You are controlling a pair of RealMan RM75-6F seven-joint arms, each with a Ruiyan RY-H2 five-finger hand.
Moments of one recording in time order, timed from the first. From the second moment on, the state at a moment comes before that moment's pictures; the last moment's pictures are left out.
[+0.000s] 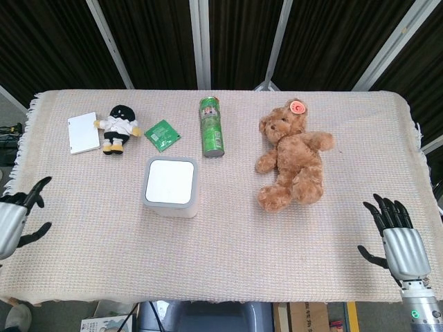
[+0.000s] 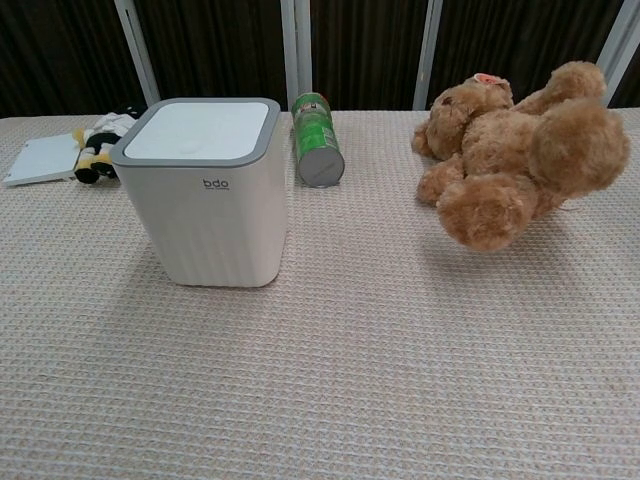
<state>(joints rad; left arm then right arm) -0.17 -0.94 -0.13 -1.80 1.60 1.43 0.17 0.10 -1.09 0.05 -1.74 -1.53 1.46 -0.09</state>
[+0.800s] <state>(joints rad) -0.52 -1.06 -0.18 -1.92 1.56 1.01 0.43 0.10 -1.09 0.05 -1.74 -1.49 1.44 -0.13</state>
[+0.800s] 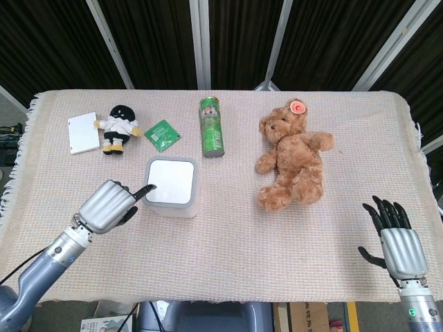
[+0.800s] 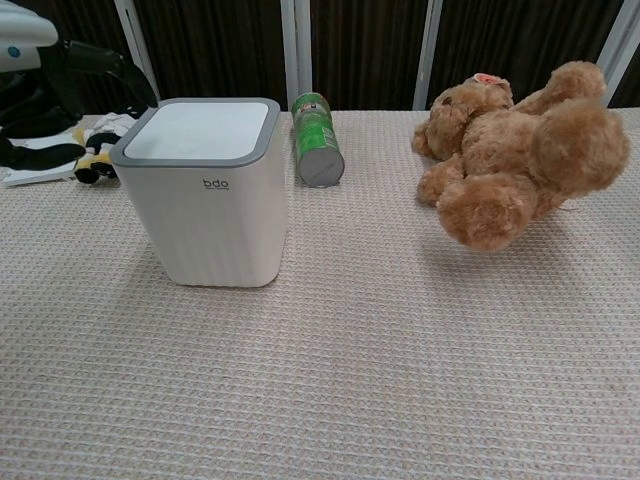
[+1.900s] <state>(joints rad) -0.61 -1.08 -0.14 -2.06 1.33 0.97 0.72 0.07 -1.05 0.04 -1.74 -1.52 1.48 -0.07</state>
